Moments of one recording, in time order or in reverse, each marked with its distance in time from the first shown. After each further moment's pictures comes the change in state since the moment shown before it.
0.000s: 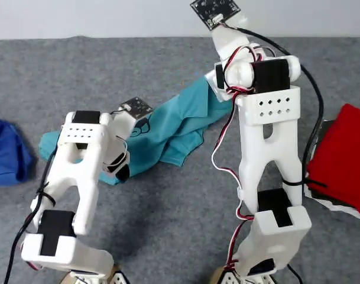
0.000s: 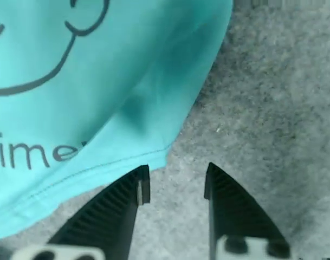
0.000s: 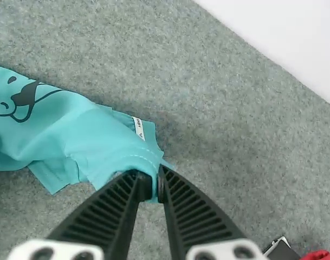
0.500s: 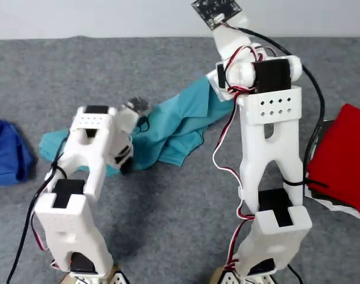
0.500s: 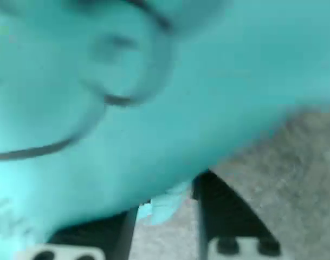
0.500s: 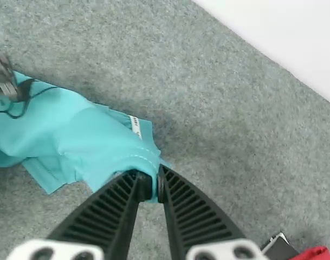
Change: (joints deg) left arm -1.6 21.0 -15.7 -4.2 4.7; right arm 1.2 0.0 0.0 0.1 0.0
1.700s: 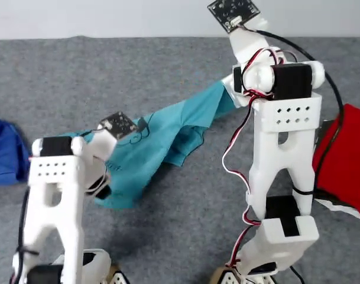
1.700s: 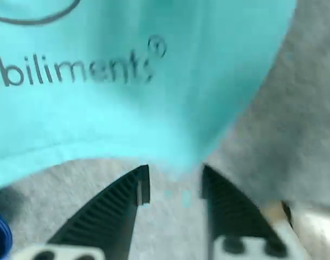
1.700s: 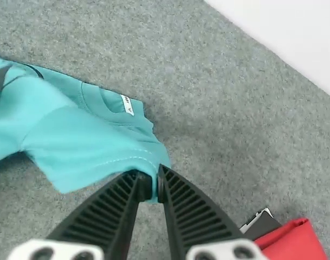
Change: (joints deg) left arm -4.3 -44.7 28.6 9.6 -10.6; right arm 2.9 -3.9 0.0 5.7 3.1
